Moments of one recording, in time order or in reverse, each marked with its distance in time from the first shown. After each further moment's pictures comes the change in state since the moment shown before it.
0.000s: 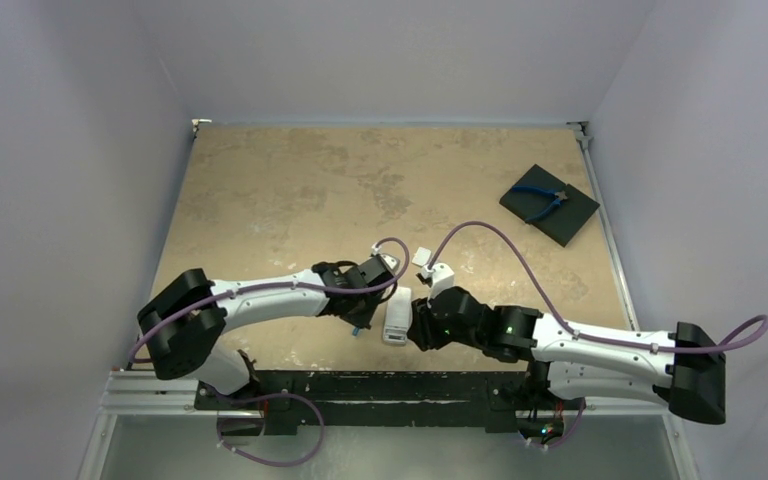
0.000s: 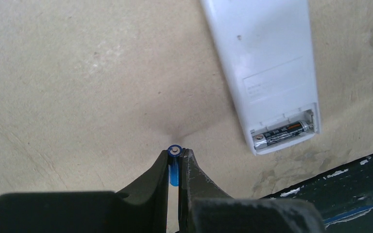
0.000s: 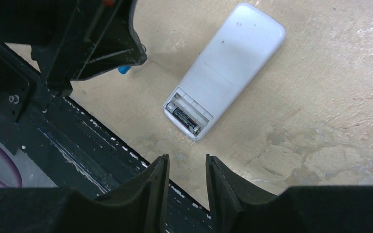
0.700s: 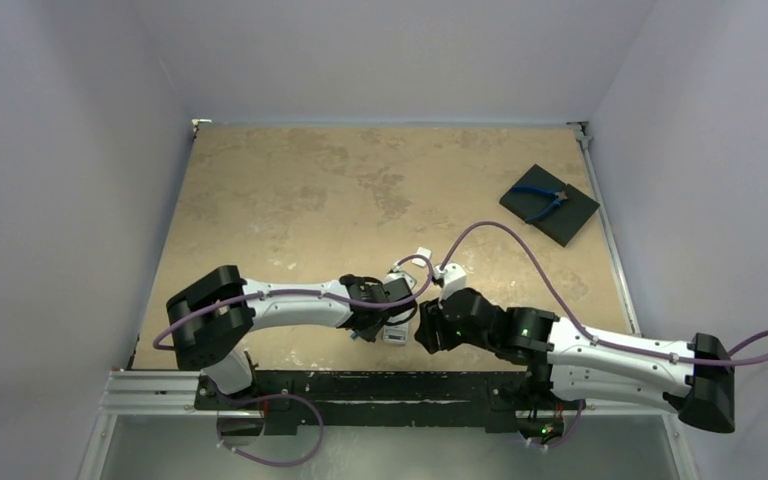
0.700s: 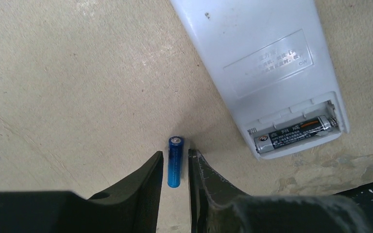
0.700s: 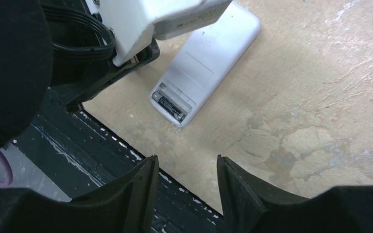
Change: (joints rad) left arm -0.159 0.142 0.085 -0.075 -0.174 0.078; right arm 0.000 -0.098 0.000 -0.117 0.023 -0.005
